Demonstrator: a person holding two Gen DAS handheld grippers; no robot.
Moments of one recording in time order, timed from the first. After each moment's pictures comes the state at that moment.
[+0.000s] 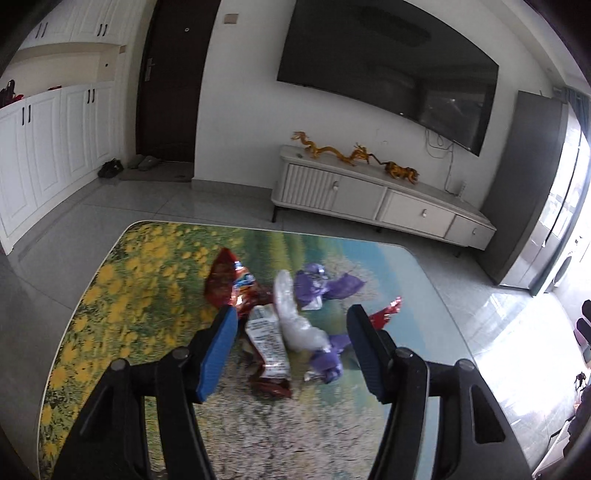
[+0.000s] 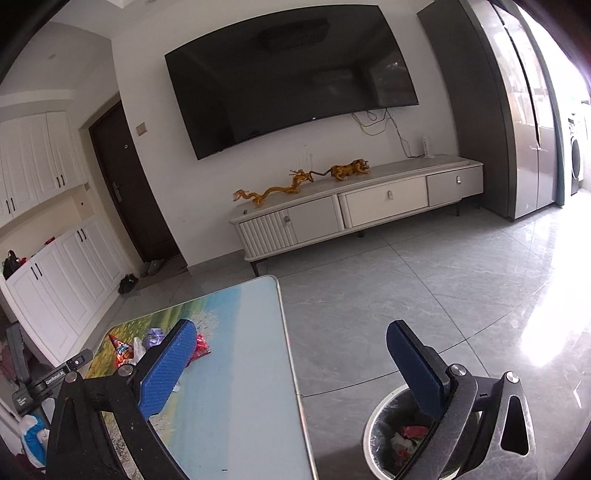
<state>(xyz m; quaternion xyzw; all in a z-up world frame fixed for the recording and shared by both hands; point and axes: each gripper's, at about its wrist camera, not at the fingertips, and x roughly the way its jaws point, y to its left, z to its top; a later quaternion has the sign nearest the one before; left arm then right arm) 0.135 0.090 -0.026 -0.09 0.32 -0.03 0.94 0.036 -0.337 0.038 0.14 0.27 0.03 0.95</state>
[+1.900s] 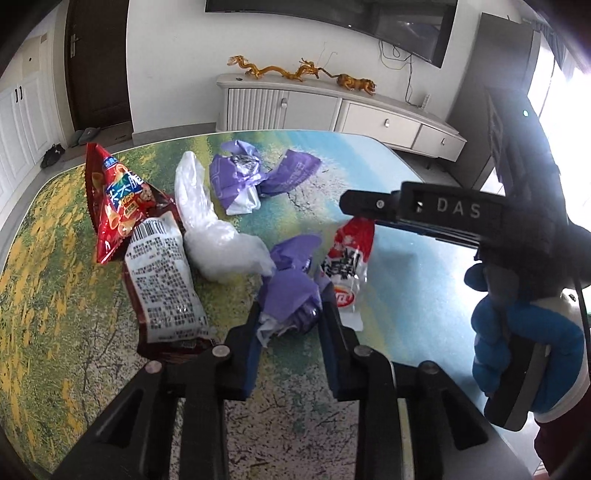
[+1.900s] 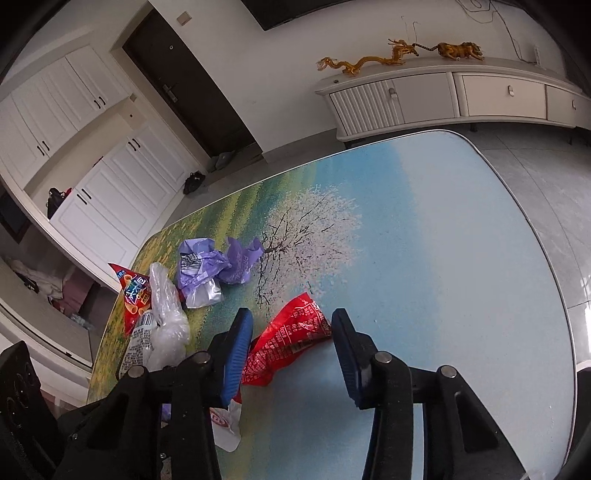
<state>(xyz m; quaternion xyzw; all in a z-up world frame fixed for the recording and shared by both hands) 0.168 0.015 -0.119 -0.02 0.43 -0.14 0.89 0.207 -0.173 -0.111 0.15 0.45 0.21 0.86</state>
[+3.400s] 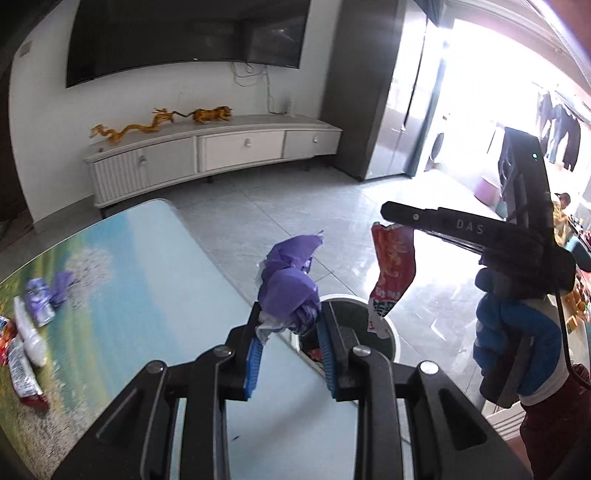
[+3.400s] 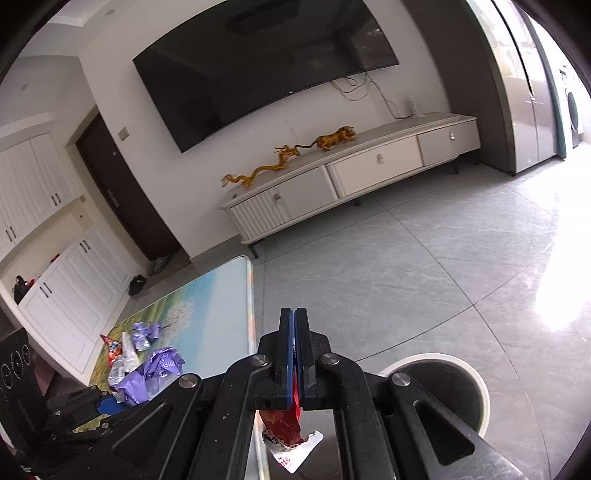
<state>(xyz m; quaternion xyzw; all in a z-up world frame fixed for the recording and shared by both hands) 0.089 -0.199 -0.030 0.06 0.36 -0.35 0.86 0.044 -0.419 -0.017 0.21 0.30 0.02 0.93</state>
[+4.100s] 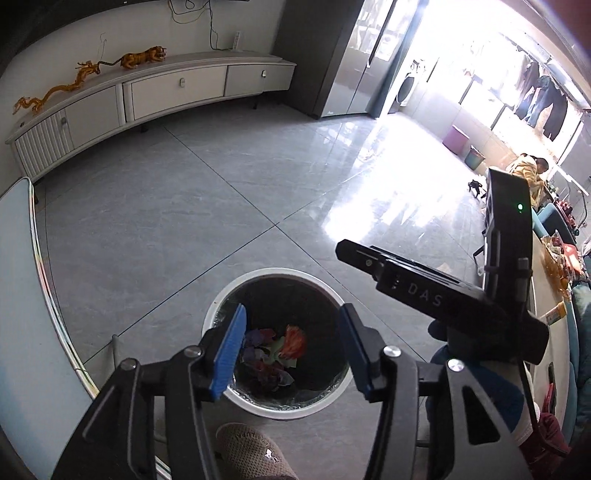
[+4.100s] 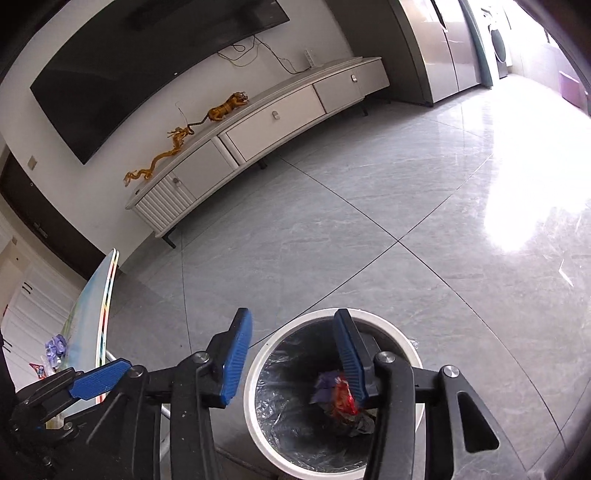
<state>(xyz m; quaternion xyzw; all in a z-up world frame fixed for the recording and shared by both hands) 0.126 -0.347 -0.110 0.09 0.46 -0.41 0.78 0.036 -0.538 -0.130 0.28 0.38 -0.10 0.88</state>
